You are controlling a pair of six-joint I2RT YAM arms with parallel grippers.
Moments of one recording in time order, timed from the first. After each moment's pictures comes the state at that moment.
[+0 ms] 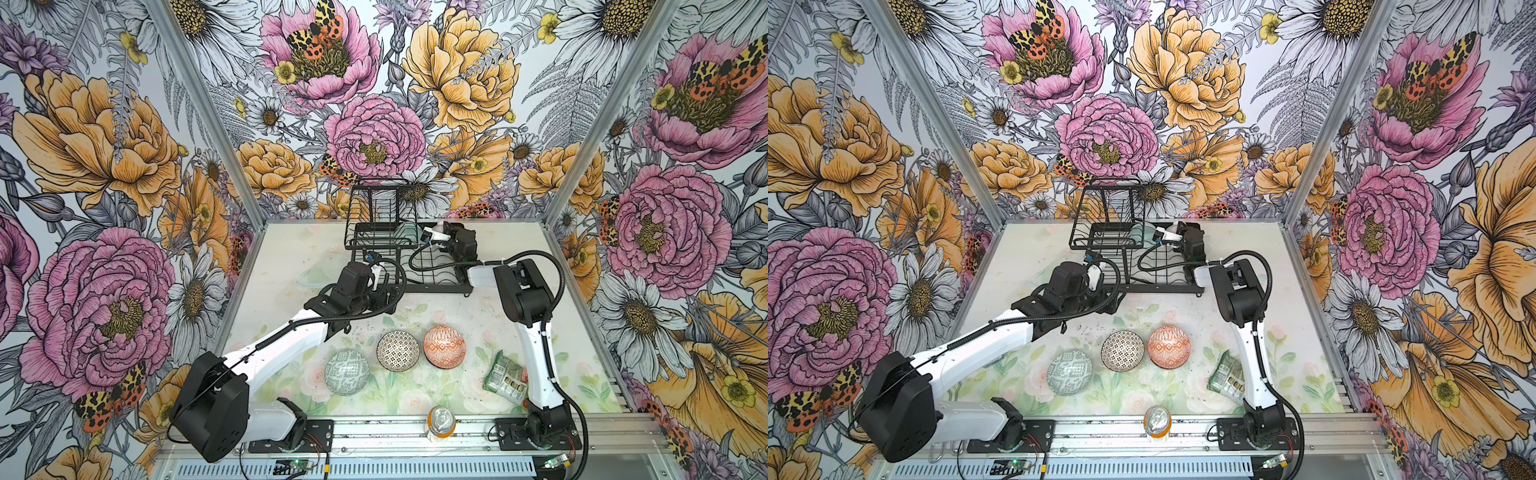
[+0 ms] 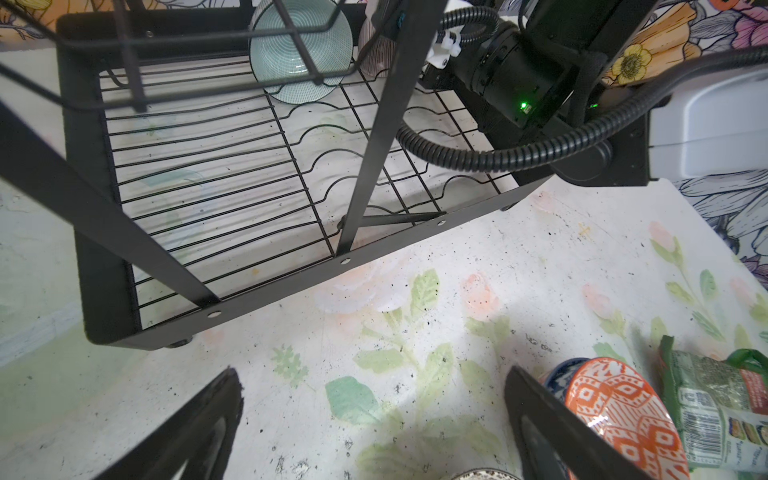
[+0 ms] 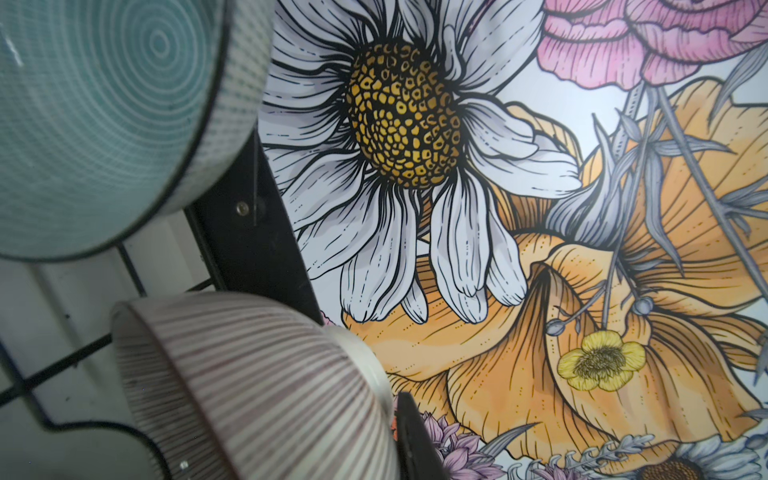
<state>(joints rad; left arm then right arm) -0.60 1.32 0.87 -0.18 0.02 -0.26 0.27 2.38 1.49 0.80 0.08 -1.26</state>
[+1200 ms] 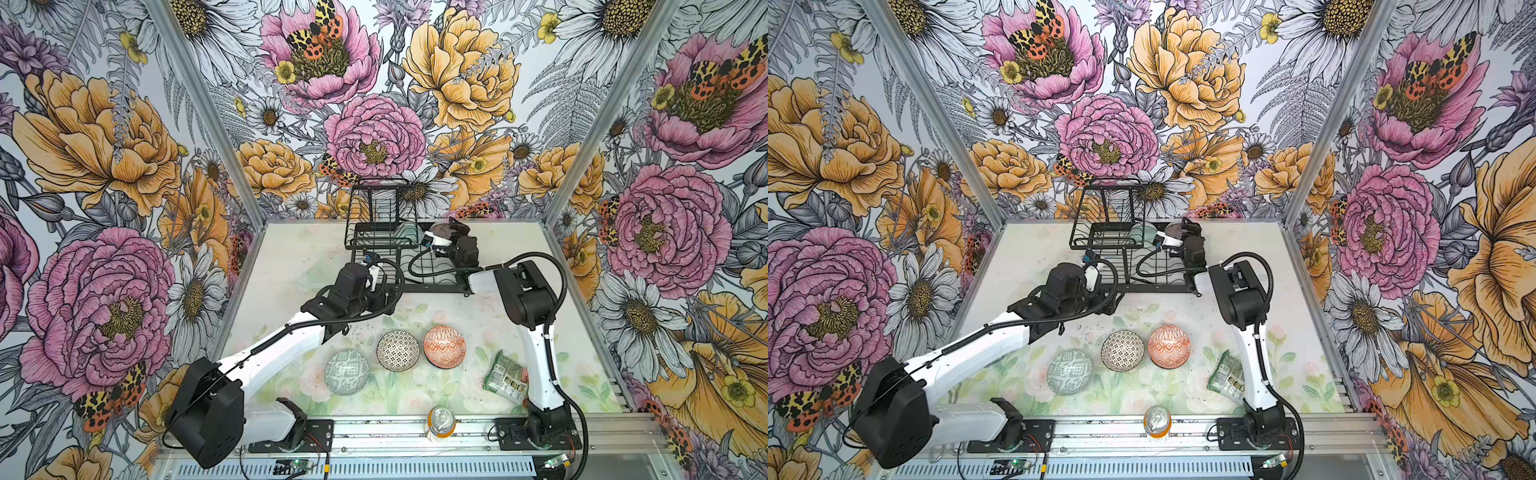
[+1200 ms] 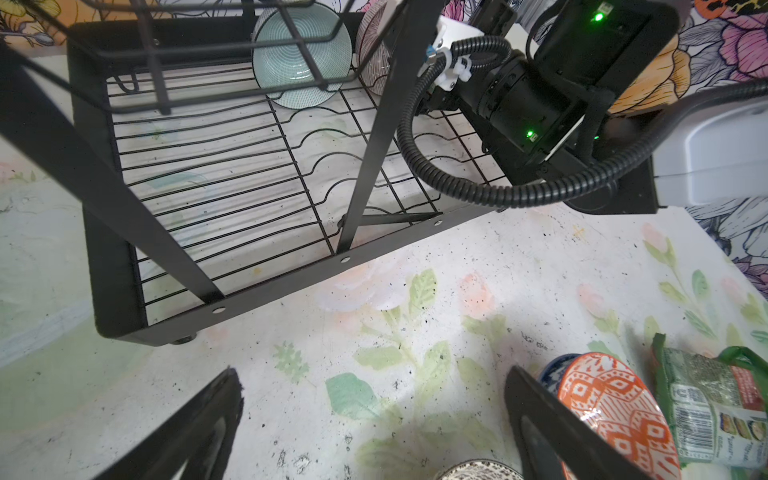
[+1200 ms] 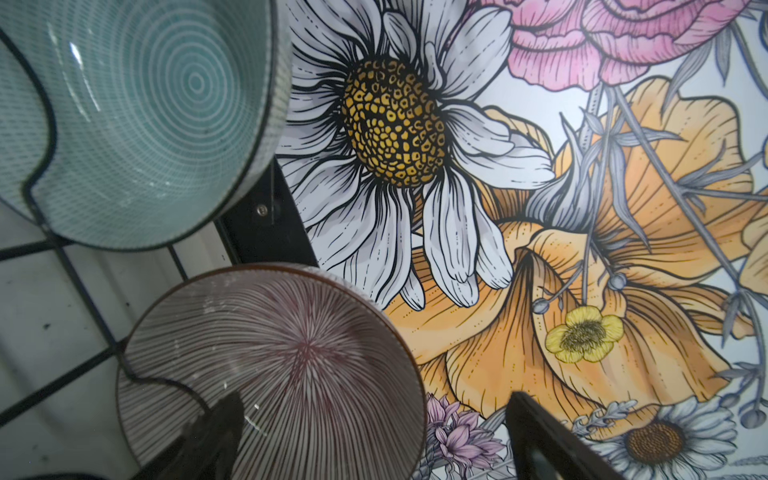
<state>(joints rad) -0.60 1.28 0.85 -0.18 0.02 -0.26 0.29 2.31 1.33 0.92 0.11 -1.20</state>
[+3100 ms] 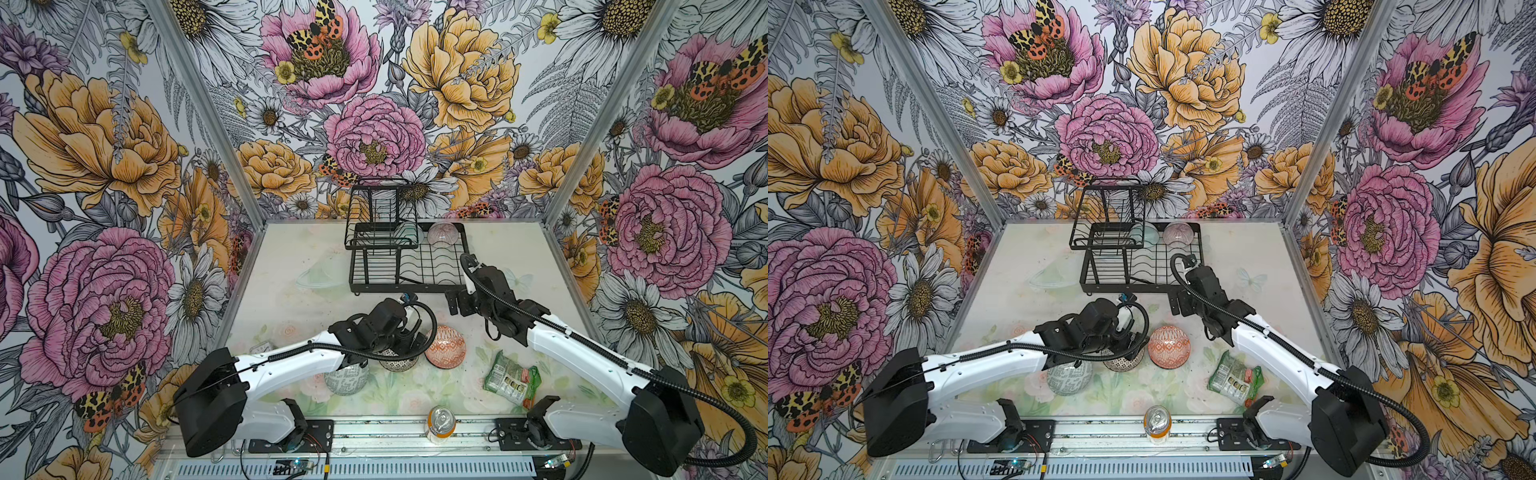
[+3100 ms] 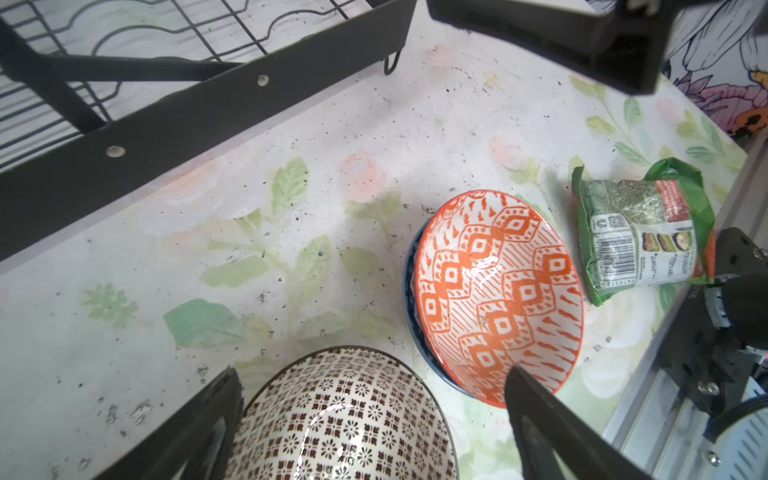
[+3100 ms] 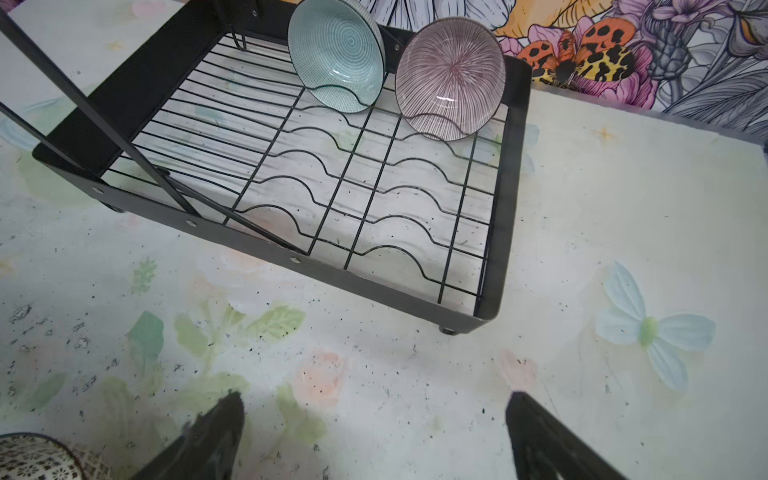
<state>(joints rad) -0.97 1.35 0.81 -0.22 -0.04 -0.29 0.55 1.23 0.84 -0.34 0.19 0.14</state>
